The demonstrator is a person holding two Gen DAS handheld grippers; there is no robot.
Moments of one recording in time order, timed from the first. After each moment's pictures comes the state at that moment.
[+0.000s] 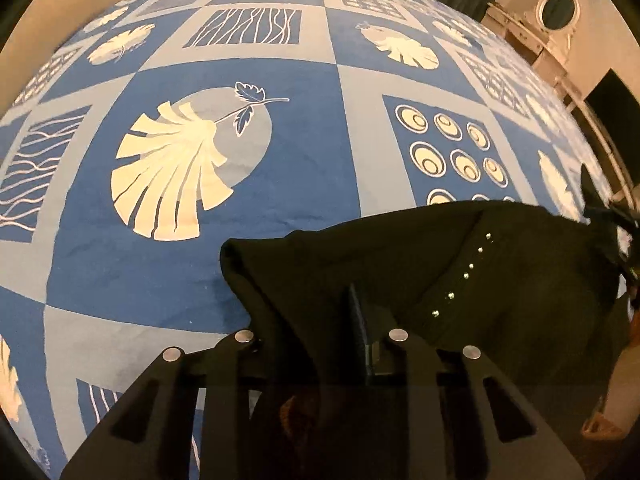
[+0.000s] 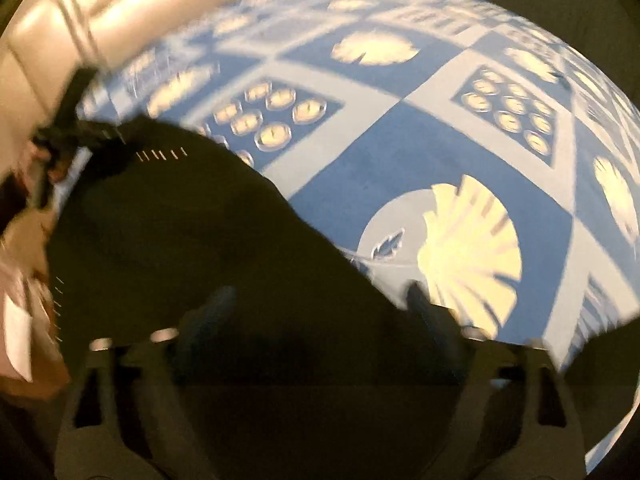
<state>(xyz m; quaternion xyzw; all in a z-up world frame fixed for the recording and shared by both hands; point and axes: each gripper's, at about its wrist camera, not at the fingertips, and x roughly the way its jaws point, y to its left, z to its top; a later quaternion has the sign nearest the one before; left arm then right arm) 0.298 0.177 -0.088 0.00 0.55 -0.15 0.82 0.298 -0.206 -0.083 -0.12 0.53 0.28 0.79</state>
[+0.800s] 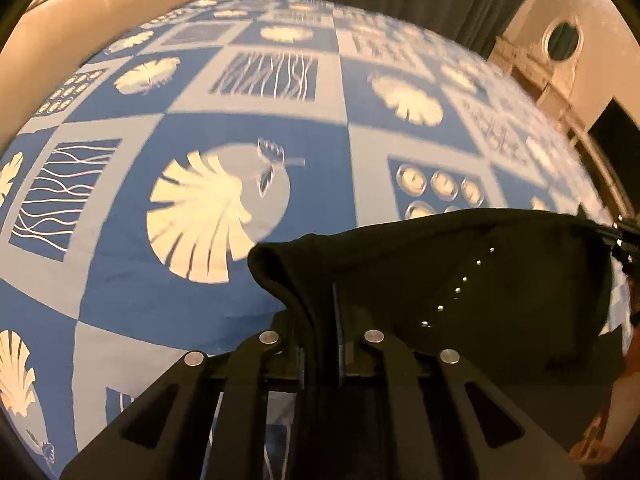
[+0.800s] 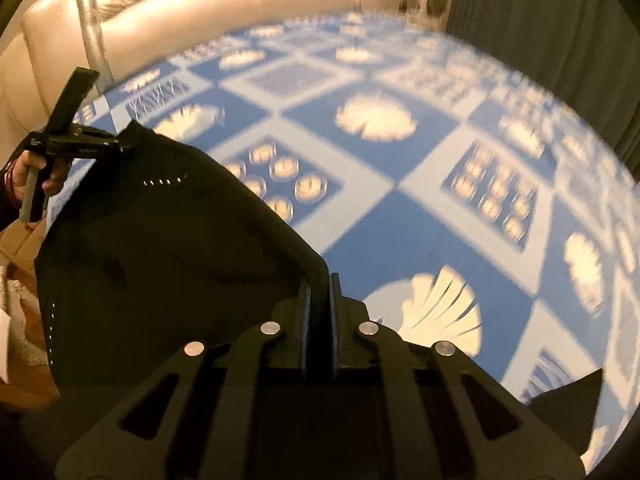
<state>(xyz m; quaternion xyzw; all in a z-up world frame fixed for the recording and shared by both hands) 0.299 0.188 -0.044 -0.04 0.50 -0.13 0.86 0.275 -0.193 -0.003 -0.15 0.41 0.26 0.86</state>
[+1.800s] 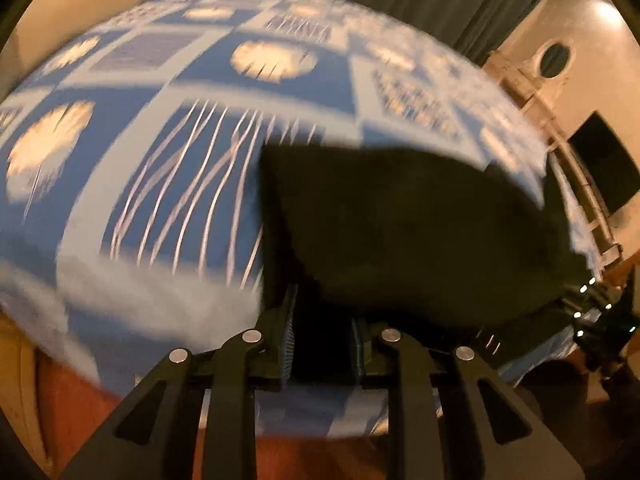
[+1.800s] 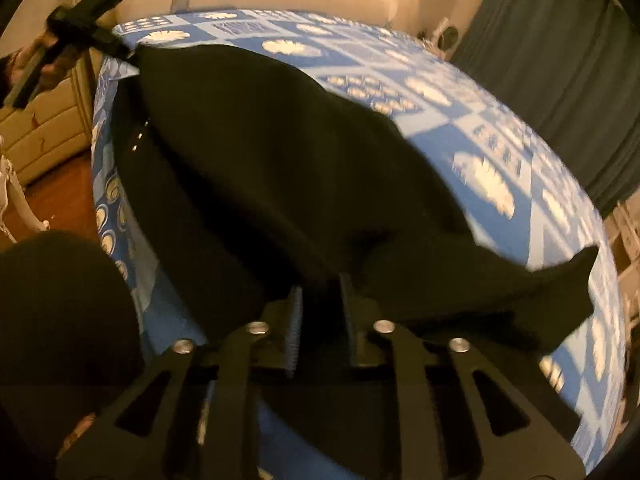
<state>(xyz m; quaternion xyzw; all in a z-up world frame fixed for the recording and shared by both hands) 0.065 0.240 -0.077 -0.10 0.51 -0.13 0.84 -0.010 -0.160 -0.092 -0.22 0.40 0.23 0.86</state>
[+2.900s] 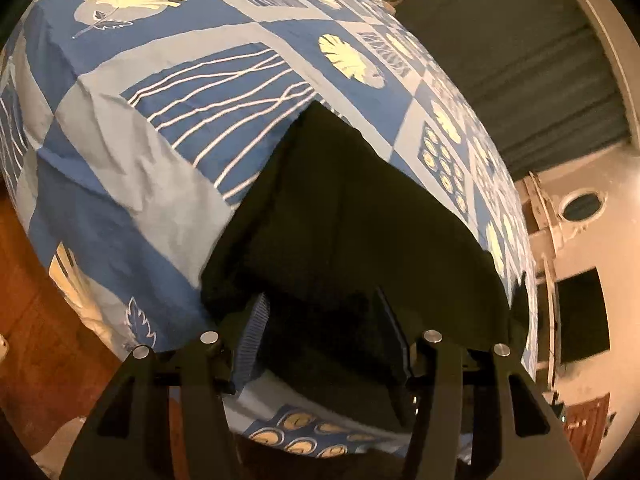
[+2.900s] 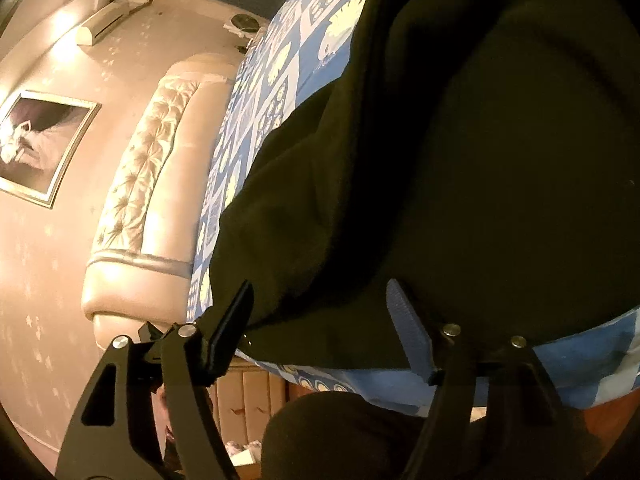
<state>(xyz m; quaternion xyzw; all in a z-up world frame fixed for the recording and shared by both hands) 0.049 0.238 -0.092 -0.34 0.47 -0.03 0.81 0.010 -0.264 -0.128 0.46 0.44 0.16 0.75</state>
